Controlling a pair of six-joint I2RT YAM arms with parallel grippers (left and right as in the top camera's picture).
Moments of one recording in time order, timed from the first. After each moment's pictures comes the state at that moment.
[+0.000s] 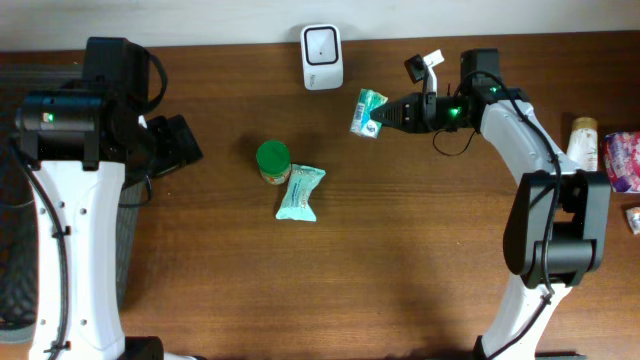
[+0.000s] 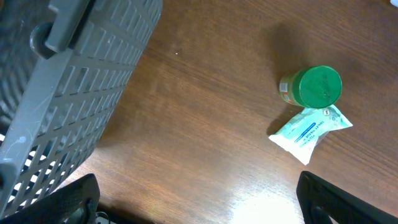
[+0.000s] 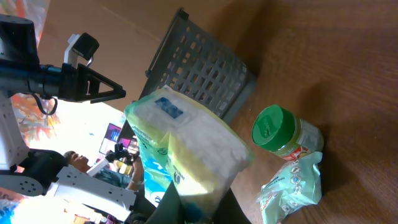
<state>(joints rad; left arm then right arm) -0.06 1.62 2.03 -1.69 -0.15 -0.50 -0.01 2.08 1.58 -0.59 -1.52 -0.07</state>
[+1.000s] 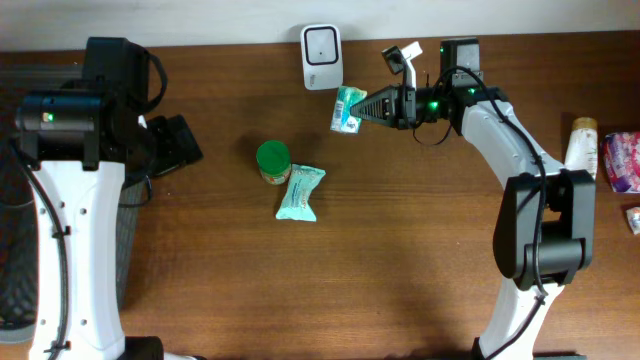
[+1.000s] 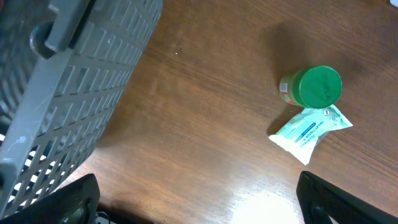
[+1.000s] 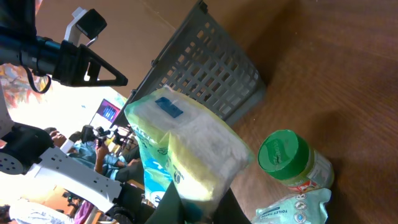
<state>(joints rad) -0.06 1.62 2.03 -1.69 -0.15 -0.50 0.07 2.08 1.58 -0.34 -1.53 0.03</state>
